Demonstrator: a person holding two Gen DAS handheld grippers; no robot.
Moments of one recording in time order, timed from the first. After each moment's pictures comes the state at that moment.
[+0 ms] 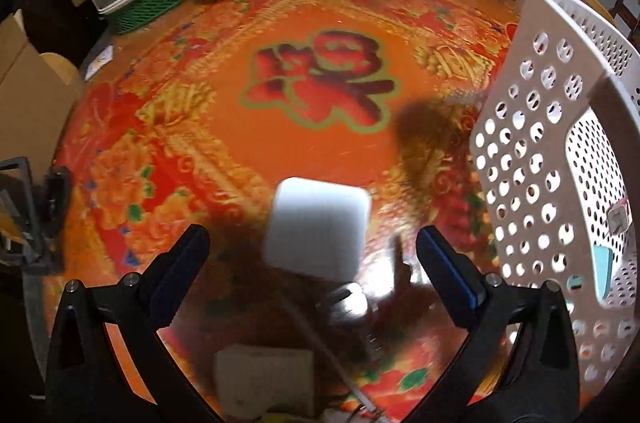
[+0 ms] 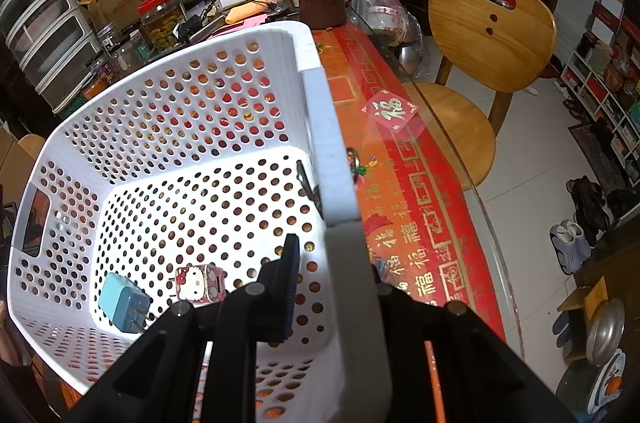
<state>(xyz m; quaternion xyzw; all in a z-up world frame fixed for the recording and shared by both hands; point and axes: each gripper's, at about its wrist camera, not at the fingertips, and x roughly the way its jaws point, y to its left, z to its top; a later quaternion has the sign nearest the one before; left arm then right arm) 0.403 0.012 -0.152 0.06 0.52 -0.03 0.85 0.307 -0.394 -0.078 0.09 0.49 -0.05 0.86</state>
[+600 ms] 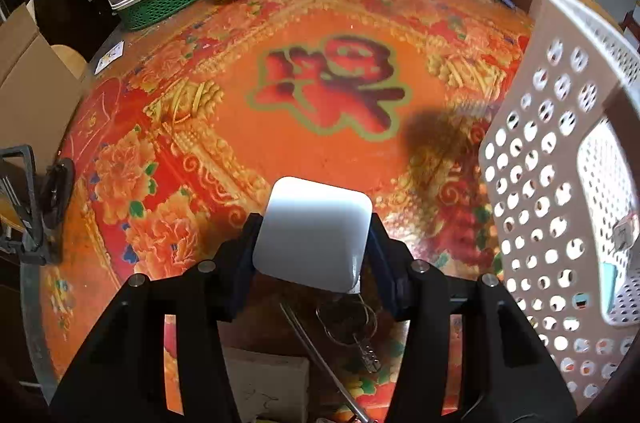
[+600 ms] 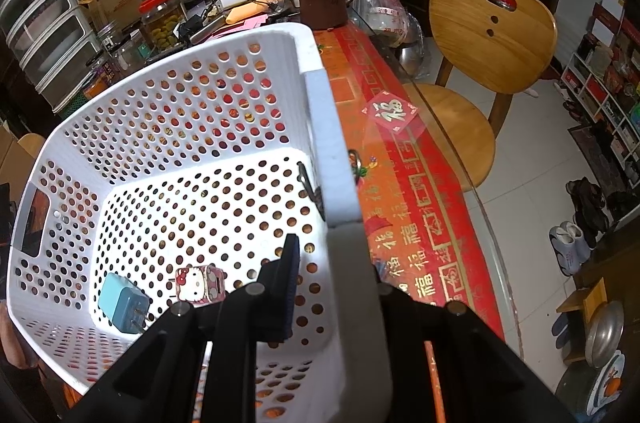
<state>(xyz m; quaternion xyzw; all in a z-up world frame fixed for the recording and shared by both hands) 0.400 0.016 -0.150 0.04 0.51 -0.01 0.86 0.307 -0.395 -0.078 0.08 0.49 -0.04 0.86</state>
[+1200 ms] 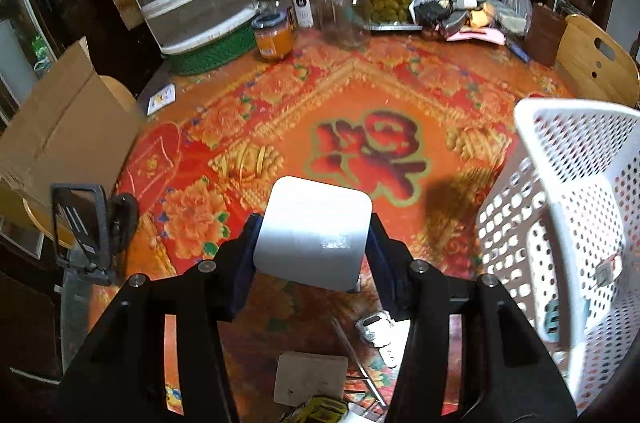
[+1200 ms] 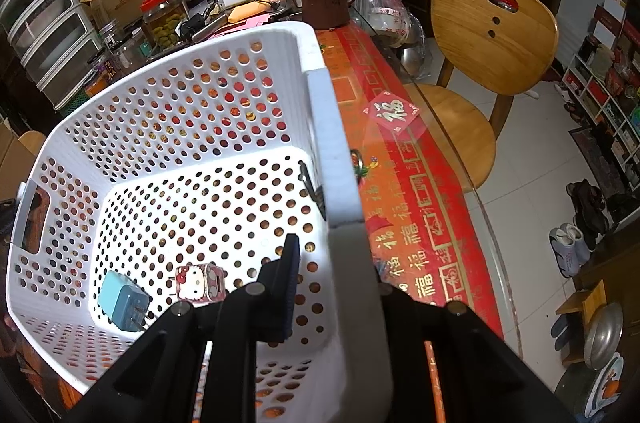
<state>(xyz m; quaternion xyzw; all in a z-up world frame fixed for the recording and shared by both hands) 0.394 0.030 -0.069 0.06 0.45 0.04 0.89 0.308 -0.394 -0.077 0.08 0.50 -0.04 0.86</state>
